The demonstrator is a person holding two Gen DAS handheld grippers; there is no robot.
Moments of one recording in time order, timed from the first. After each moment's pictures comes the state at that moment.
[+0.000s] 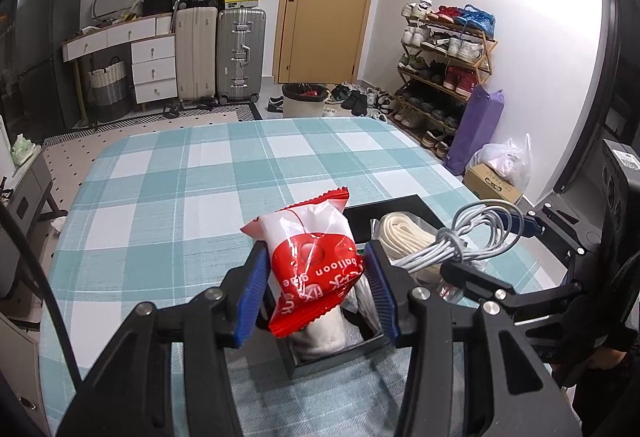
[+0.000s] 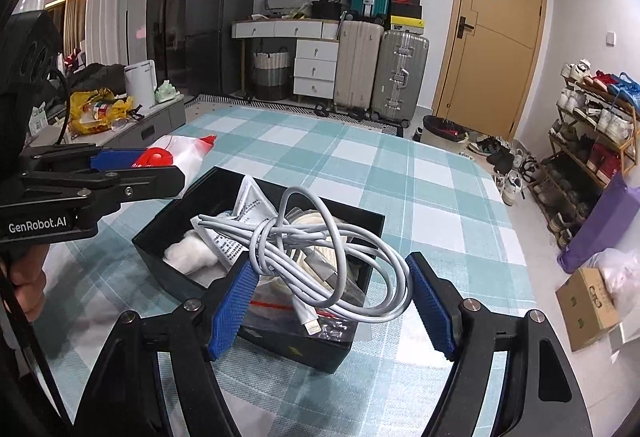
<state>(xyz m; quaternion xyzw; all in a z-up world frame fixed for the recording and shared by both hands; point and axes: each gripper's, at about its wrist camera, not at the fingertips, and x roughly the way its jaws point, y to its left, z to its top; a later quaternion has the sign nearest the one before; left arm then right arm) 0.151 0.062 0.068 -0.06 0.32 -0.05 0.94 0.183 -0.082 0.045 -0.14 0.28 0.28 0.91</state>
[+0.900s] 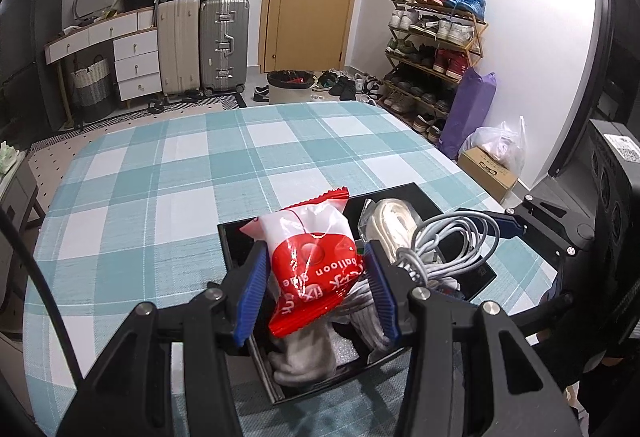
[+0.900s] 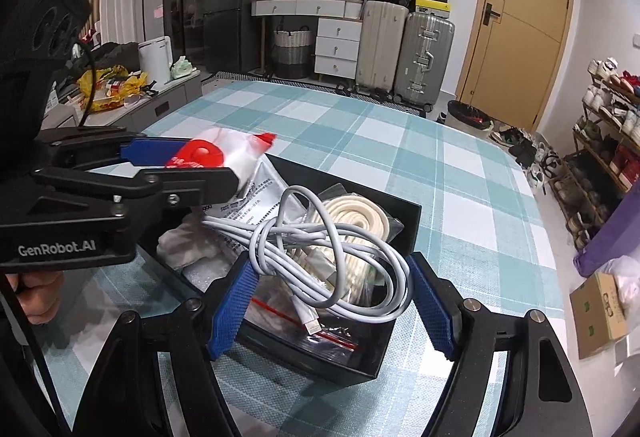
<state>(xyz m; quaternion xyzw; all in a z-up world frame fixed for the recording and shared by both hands) 0.178 0.047 0.050 -0.04 0.34 -0.07 0.94 0.209 -0.060 0.022 -0.17 0.31 0.31 0.88</state>
